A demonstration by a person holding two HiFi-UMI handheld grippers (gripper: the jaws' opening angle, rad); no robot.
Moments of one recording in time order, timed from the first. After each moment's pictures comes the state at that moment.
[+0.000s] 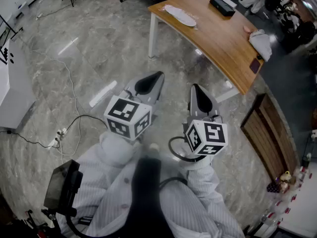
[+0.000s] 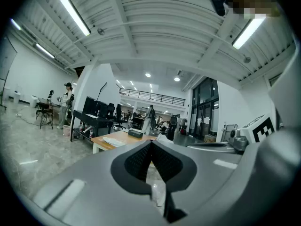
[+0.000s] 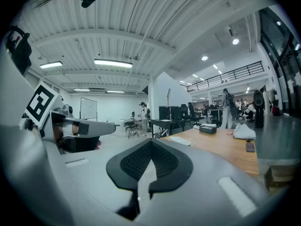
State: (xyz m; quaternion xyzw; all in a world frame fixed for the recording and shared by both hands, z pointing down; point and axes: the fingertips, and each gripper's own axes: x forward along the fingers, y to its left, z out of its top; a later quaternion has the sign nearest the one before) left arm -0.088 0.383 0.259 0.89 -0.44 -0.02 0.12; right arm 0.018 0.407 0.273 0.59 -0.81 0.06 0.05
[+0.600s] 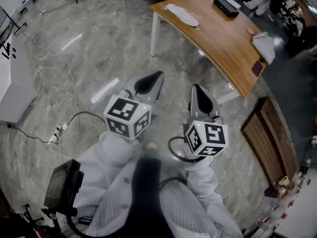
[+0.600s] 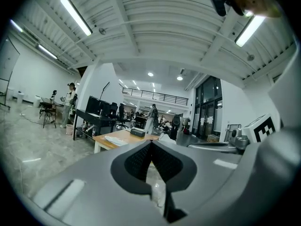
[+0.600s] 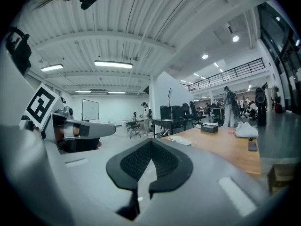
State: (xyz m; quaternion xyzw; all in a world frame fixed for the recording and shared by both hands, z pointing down) left arm -0.074 0.376 0.266 0.88 -0.45 -0.02 0.13; right arm 0.034 0.399 0.277 0.58 -0.81 0.07 0.05
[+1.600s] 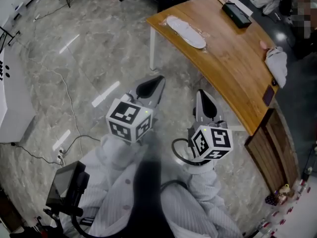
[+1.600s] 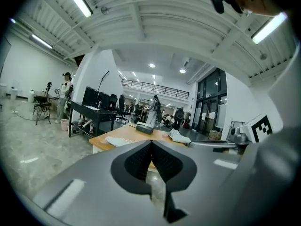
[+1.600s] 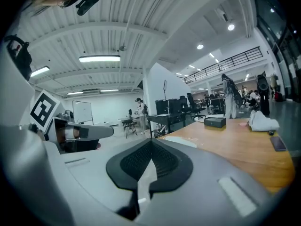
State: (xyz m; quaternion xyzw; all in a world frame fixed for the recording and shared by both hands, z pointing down) left arm -0.072 0.116 0.312 0.89 -0.43 0.02 0.16; right arm 0.047 0.146 0.320 0.58 -0.80 0.12 0.05
